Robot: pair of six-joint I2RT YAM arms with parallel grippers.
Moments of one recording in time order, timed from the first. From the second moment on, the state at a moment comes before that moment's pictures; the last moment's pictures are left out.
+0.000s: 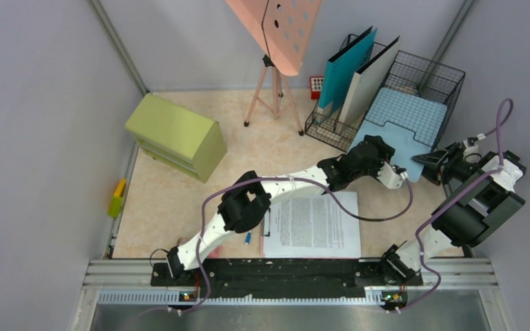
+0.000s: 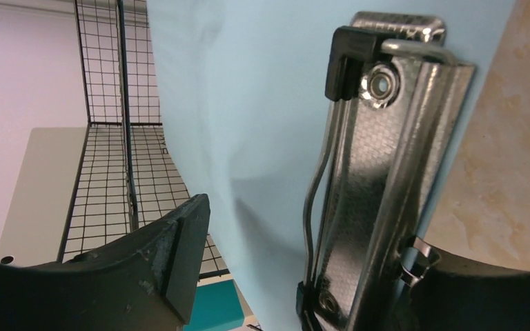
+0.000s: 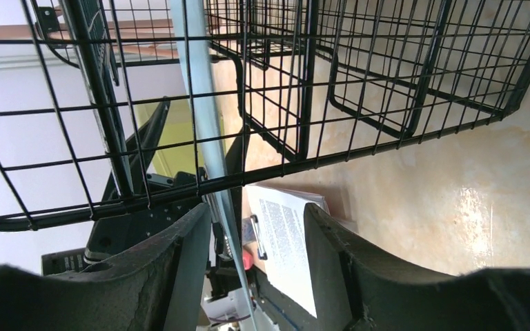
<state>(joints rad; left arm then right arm) -1.13 2.41 2.06 0.05 -0.15 1.18 -0.86 1.67 1.17 -0.99 -1.18 -0.09</state>
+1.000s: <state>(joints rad) -1.12 2.30 1.87 0.24 -0.18 1.25 -0.84 1.70 1.13 -0.82 -1.20 0.14</state>
